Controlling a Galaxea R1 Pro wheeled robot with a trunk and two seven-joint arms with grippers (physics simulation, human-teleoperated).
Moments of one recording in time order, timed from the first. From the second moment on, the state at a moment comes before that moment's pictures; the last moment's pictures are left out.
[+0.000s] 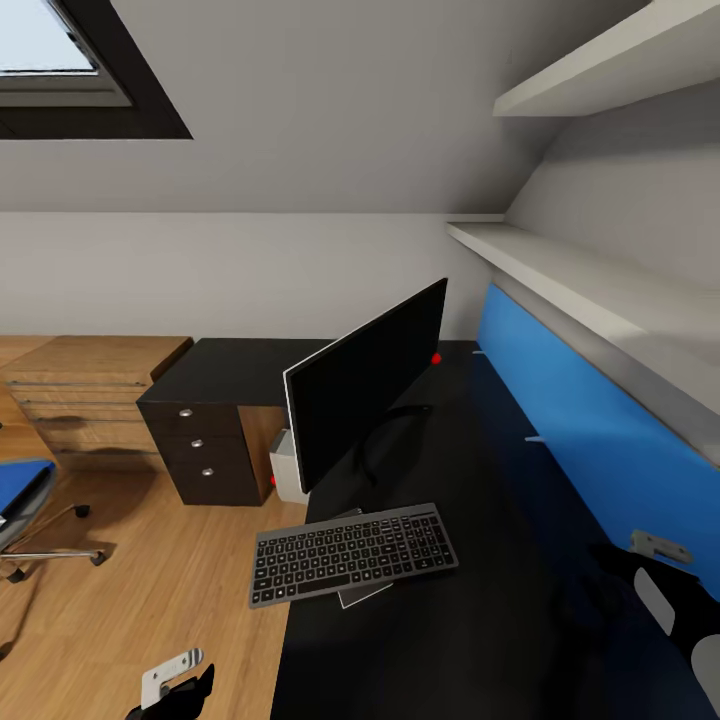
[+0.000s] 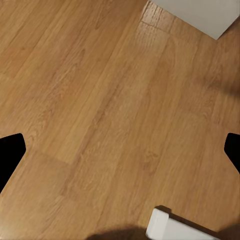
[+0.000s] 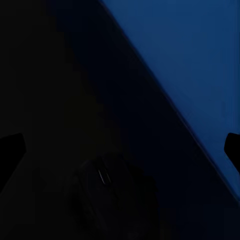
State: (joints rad) left arm -0.13 0.15 -0.13 -0.77 0.56 -0.03 0.12; right arm -0.67 -0.39 -0.18 -0.42 -0.27 0.23 -0.04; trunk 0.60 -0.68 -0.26
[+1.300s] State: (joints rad) left arm -0.13 0.15 -0.13 -0.77 0.56 -0.03 0.13; right arm -0.67 -0.39 -0.18 -0.43 -0.28 0.23 -0.01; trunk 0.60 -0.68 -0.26
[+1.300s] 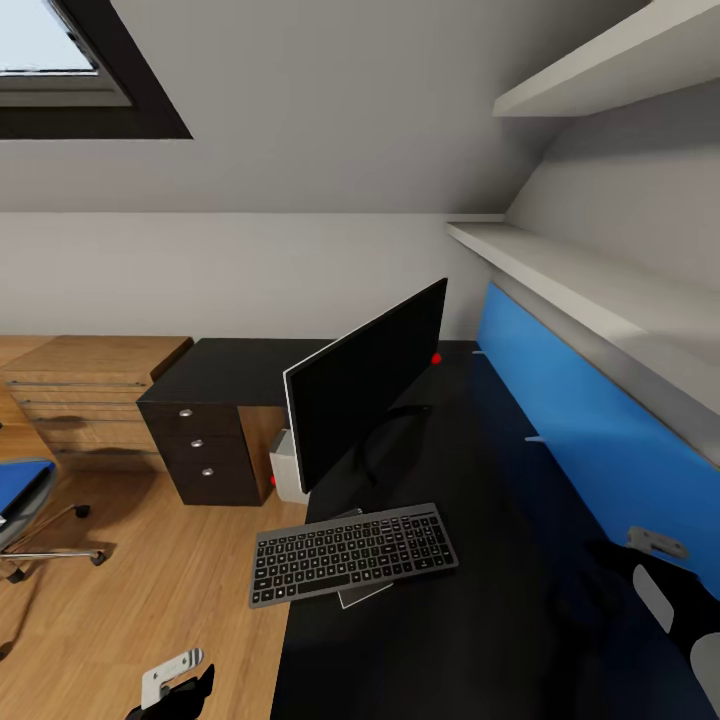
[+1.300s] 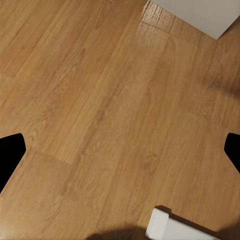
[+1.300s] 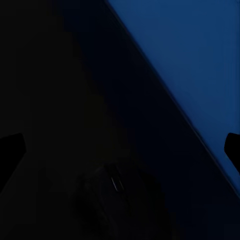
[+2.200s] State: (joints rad) left arm -0.13 0.15 -0.13 -0.77 0.56 -0.03 0.13; right arm -0.67 -0.39 -0.18 -0.43 -0.27 0.35 -0.02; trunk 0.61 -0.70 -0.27
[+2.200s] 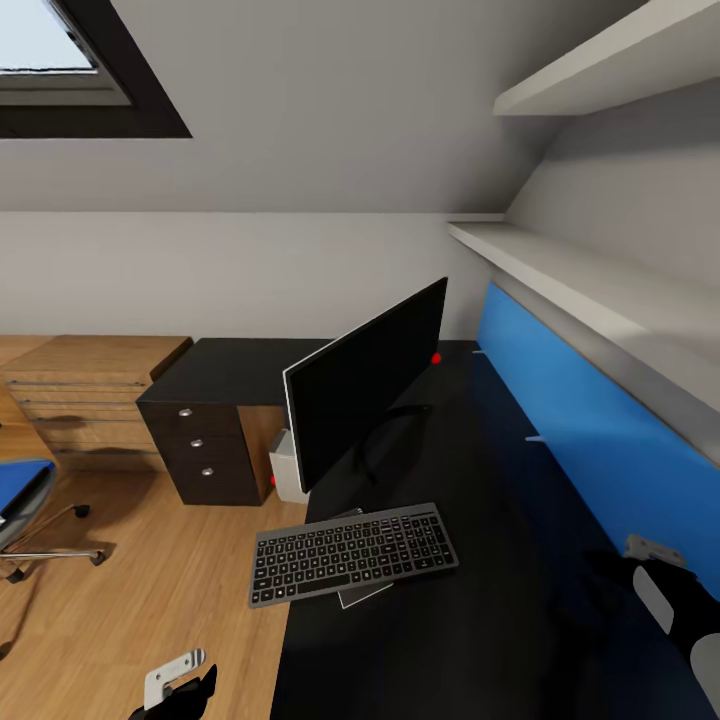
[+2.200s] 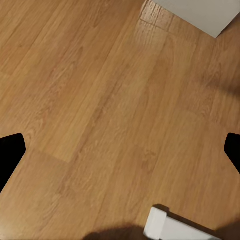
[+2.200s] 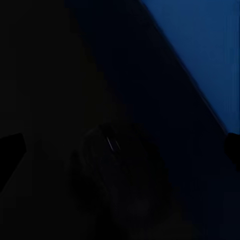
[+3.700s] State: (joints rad) left arm -0.13 0.15 -0.13 -0.76 0.56 -0.04 0.13; right arm -0.67 -0.39 -0.18 -0.42 -0.27 0.35 -0.02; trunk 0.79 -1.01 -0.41
